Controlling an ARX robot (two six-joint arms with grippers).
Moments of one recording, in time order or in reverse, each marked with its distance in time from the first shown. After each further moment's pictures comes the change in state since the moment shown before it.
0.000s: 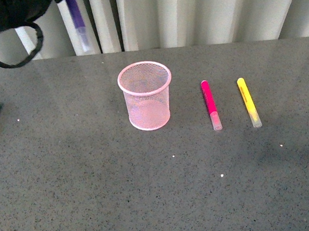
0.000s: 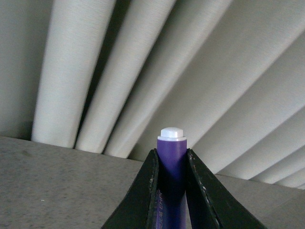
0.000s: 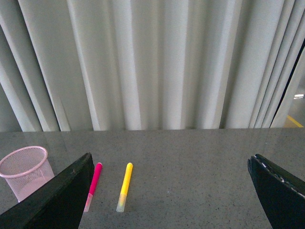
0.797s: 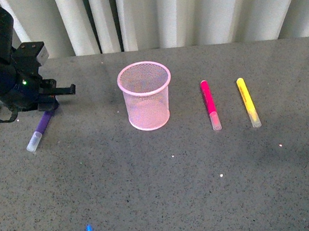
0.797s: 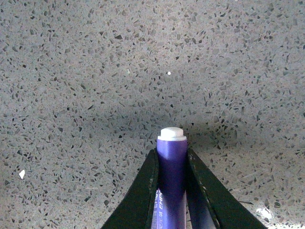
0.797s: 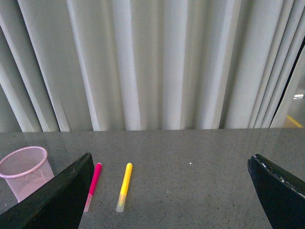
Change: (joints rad) left arm 0.213 0.375 0.452 -1.007 -0.002 0.518; right arm 0.000 0.000 0.000 0.000 0.000 0.000
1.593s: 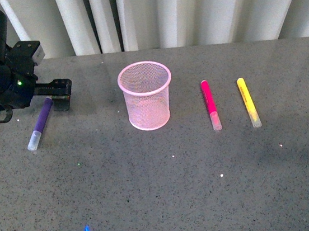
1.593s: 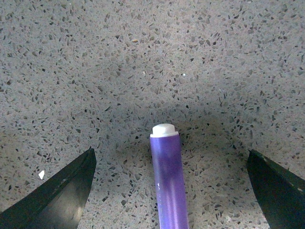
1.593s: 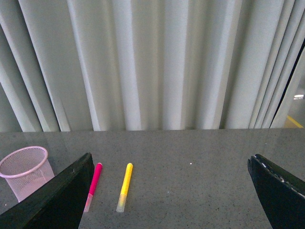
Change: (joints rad) left arm 0.006 -0.016 -0.017 0.032 -0.009 0.032; right arm 0.000 0.000 0.000 0.000 0.000 0.000
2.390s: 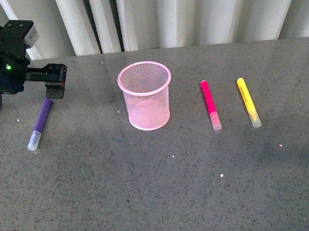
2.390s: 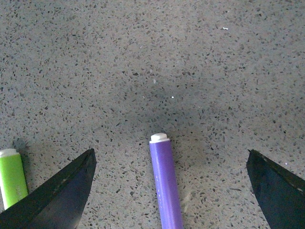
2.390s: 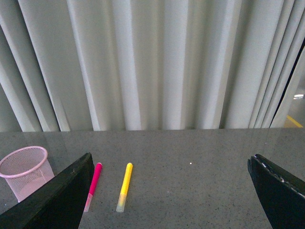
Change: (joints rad) left arm -0.003 -0.101 -0.048 0.013 0.006 0.041; right arm 0.000 0.000 0.000 0.000 0.000 0.000
